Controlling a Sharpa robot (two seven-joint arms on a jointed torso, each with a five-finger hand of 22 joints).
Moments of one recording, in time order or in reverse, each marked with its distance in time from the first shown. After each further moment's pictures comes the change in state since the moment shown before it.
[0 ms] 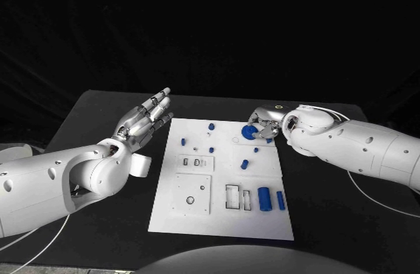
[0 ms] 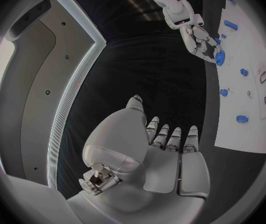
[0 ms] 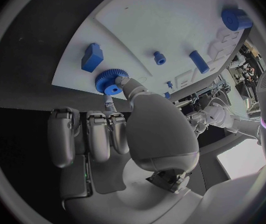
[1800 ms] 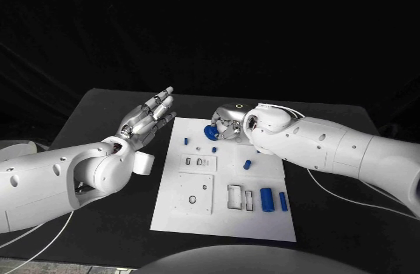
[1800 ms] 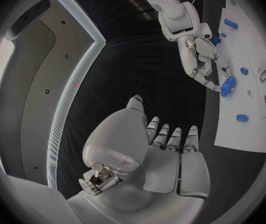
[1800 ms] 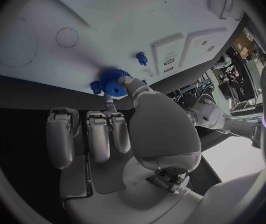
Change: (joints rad) left arm 0.000 0.001 0.000 -0.004 0.010 0.000 0.000; left_hand 0.000 0.000 0.001 -0.001 0.000 0.000 0.000 0.000 0.000 0.004 0.003 0.007 0.001 0.000 0.000 0.000 0.000 0.000 0.000 0.000 0.000 0.001; right arm 0.015 0.251 -0.003 -0.065 0.004 -0.003 0.009; right_hand -0.061 -0.029 0.042 0.023 0.038 -0.011 -0.016 0.020 0.036 -0.004 0.004 0.000 0.000 0.000 0.000 0.000 0.000 -0.016 0.011 0.006 -0.002 0.000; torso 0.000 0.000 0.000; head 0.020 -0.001
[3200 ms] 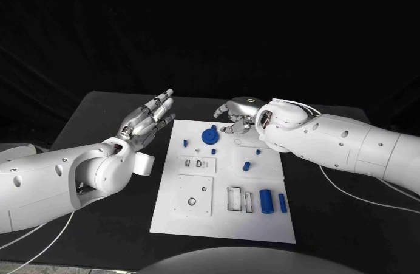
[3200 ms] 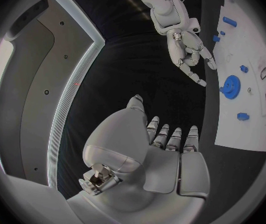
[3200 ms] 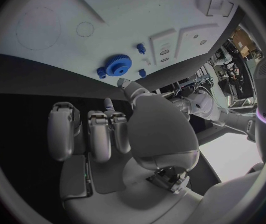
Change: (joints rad) left arm -0.002 0.008 0.000 -0.021 0.001 0.001 -0.003; left_hand 0.004 -0.004 0.000 0.000 0.004 0.007 0.007 0.004 0.001 -0.001 0.004 0.000 0.000 -0.004 0.004 0.000 0.000 0.000 -0.004 0.004 0.000 0.000; right arm 0.038 -0.108 -0.001 0.105 0.043 -0.039 0.024; right_hand 0.000 0.019 -0.010 0.012 -0.167 -0.204 -0.026 -0.036 -0.028 0.004 -0.029 0.000 0.001 0.002 -0.020 0.000 0.000 0.000 -0.050 -0.021 -0.073 0.000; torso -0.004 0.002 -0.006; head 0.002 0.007
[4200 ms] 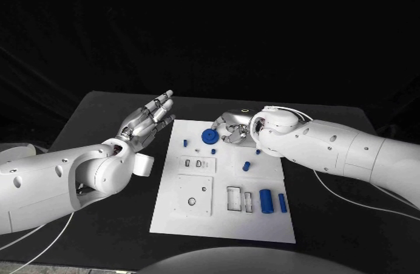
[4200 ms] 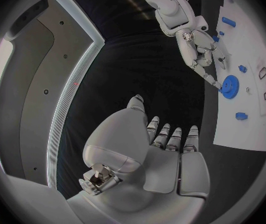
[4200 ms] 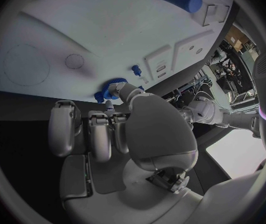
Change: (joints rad) left arm -0.004 0.000 0.000 -0.003 0.001 0.004 -0.002; left_hand 0.012 0.004 0.003 -0.003 0.008 0.000 0.000 0.000 0.001 0.003 0.019 0.017 0.002 0.004 0.004 0.000 0.000 0.000 0.004 0.004 0.000 0.001; right arm -0.036 0.051 -0.001 -0.062 0.016 0.117 0.001; right_hand 0.027 0.005 0.117 -0.052 0.247 -0.016 -0.040 -0.015 -0.062 -0.001 -0.013 0.000 0.000 -0.002 -0.010 0.000 0.000 0.016 -0.024 -0.010 -0.035 0.001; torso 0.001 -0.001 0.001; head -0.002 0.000
